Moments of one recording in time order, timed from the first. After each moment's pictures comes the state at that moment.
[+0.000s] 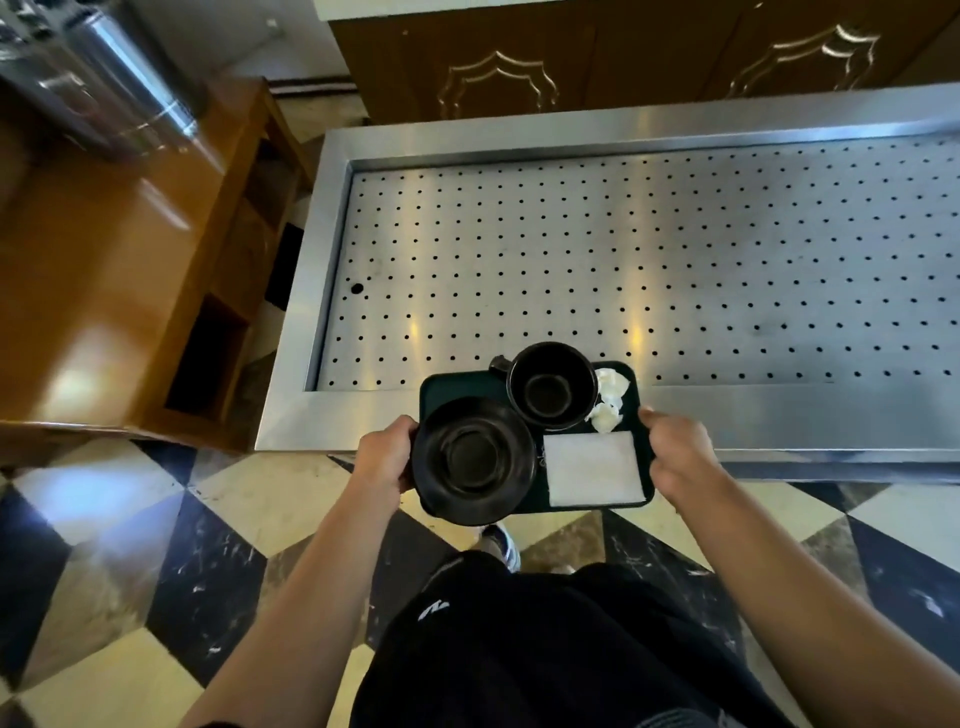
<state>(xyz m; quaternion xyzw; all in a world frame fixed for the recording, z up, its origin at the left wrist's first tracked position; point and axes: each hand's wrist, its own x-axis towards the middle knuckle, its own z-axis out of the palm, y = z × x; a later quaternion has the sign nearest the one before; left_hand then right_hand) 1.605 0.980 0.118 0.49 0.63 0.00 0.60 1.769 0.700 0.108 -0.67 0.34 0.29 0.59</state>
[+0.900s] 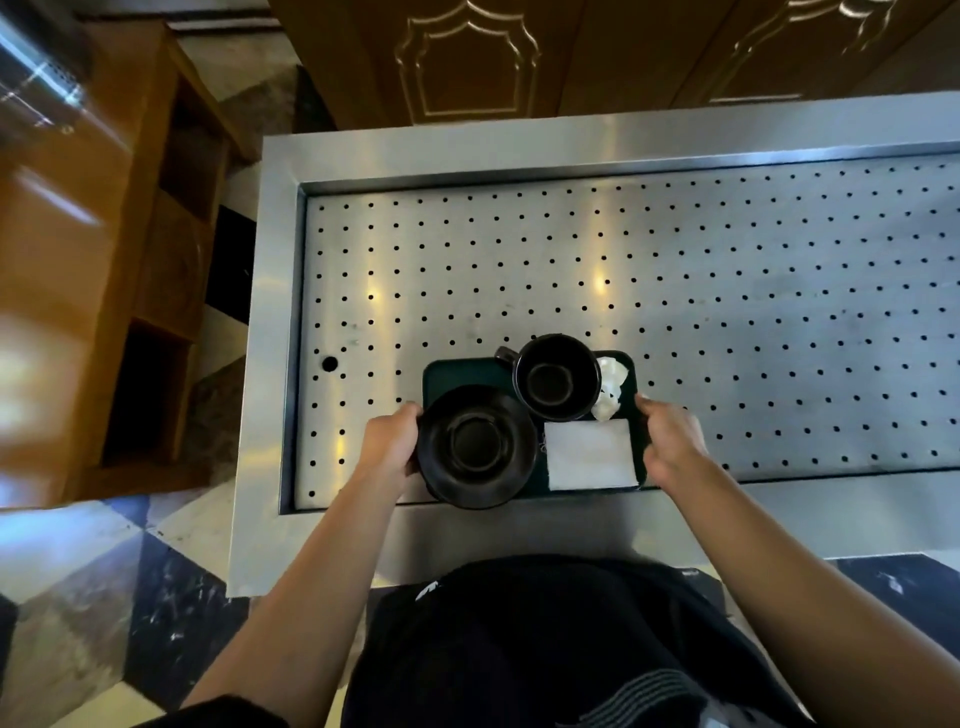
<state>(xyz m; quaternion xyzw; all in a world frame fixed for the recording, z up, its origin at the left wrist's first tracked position) 1.775 1.096 0.075 0.49 0.62 -0.07 0.61 1.914 0.809 0.065 -0.66 0.40 0.26 0.58</state>
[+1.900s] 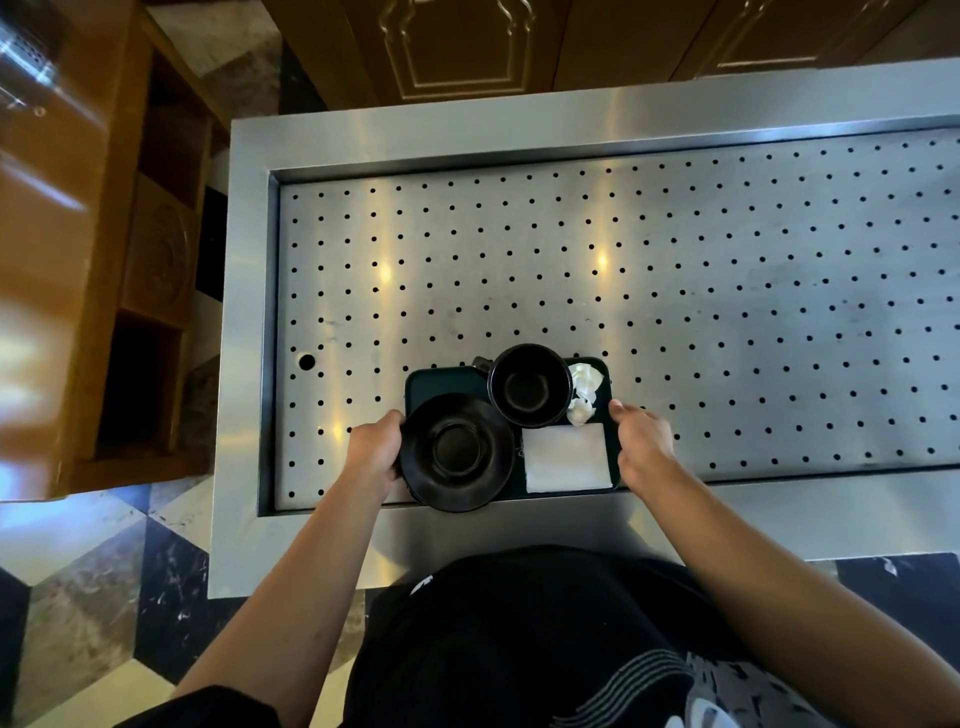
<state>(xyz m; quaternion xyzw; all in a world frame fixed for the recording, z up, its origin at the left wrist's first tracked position) 1.779 1.092 0.046 0.48 0.66 -0.08 0.57 1.914 0.810 0.036 -0.69 0.40 0.27 0.53</state>
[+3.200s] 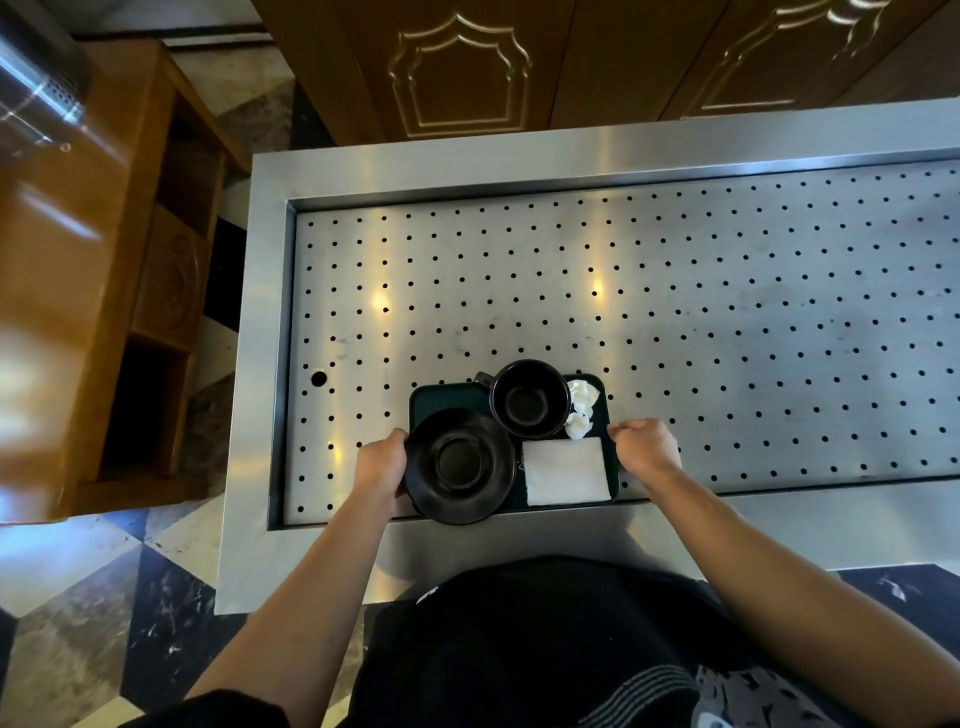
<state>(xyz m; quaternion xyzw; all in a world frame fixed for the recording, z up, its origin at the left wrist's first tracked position) 1.767 1.097 0.037 0.50 0.64 -0.10 0.57 1.915 0.797 0.045 -0.87 0.16 0.33 0.32</state>
